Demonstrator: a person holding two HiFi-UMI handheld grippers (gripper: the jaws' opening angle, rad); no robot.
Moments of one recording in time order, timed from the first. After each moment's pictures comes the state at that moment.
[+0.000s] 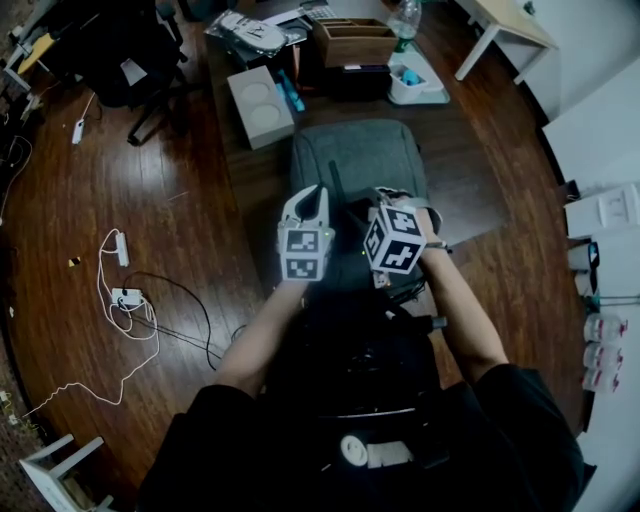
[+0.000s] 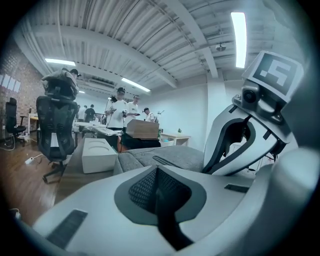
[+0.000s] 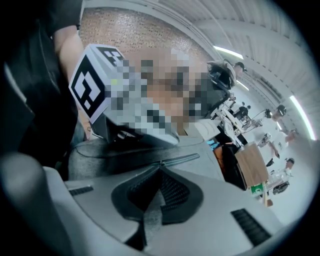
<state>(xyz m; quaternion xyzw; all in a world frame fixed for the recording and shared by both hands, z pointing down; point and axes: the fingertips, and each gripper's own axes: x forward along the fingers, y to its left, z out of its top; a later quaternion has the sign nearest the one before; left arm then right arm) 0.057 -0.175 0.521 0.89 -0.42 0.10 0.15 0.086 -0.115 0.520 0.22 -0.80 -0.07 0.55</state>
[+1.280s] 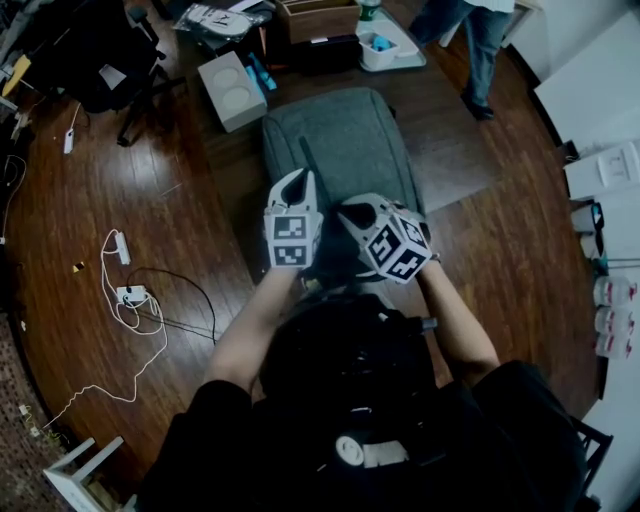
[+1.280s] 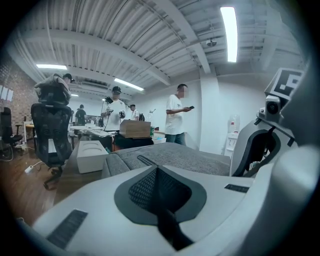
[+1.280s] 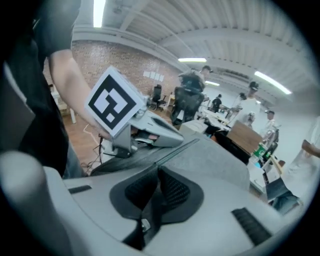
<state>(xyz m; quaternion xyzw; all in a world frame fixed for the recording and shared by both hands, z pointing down) 0.079 -0.141 0.515 0.90 -0.41 0.12 0.12 0.101 -0.043 0.519 0.33 -0.86 0.02 0.39</state>
